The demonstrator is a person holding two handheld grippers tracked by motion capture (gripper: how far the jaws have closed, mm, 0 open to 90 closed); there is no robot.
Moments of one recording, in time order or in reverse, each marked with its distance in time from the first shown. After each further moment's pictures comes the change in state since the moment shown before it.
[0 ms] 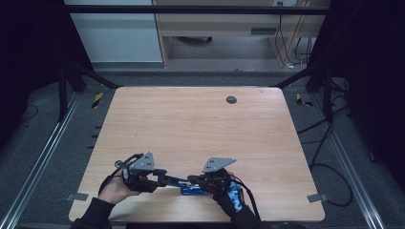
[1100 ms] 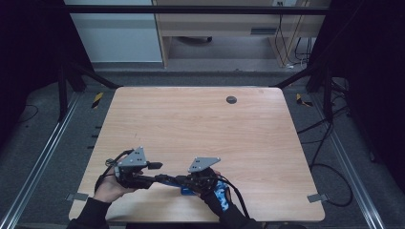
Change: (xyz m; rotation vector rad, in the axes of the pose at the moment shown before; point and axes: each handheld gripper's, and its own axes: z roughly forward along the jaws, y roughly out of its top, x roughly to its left) left arm 0.006 -0.001 -0.028 -0.159 0.085 -0.060; right arm 0.008 0.008 0.032 0.009 0.016 -0.014
